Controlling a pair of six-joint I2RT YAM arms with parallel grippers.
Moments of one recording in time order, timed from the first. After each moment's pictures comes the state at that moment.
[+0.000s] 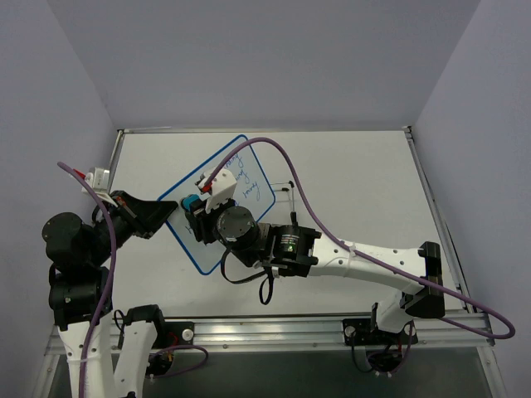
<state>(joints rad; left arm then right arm) 0.13 0.58 1.07 -0.52 0.75 -0.67 1.36 1.58 1.56 -0.17 0.58 0.31</state>
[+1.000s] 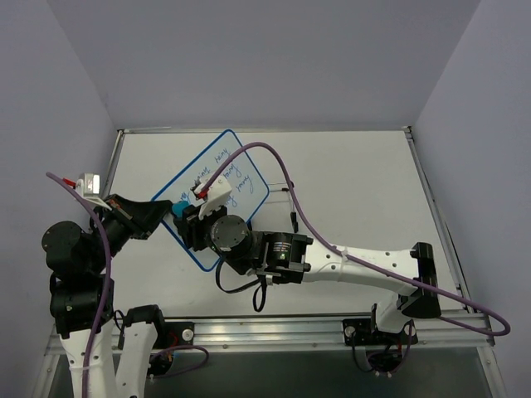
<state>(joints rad) 0.13 0.54 1.04 -0.51 0.65 -0.76 1.41 1.62 1.56 -0.09 0.59 0.38</state>
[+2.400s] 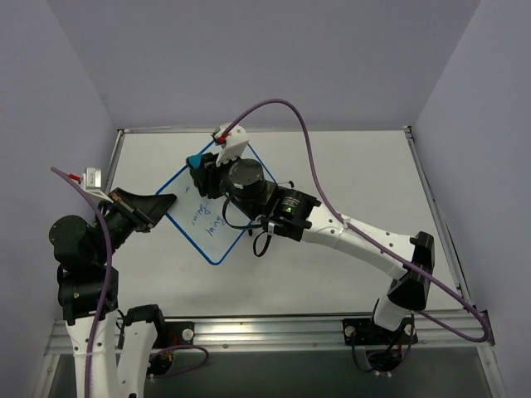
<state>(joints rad) 0.13 0.55 0.96 -0.34 0.68 -0.90 1.13 1.67 1.67 -0.09 0.39 0.35</state>
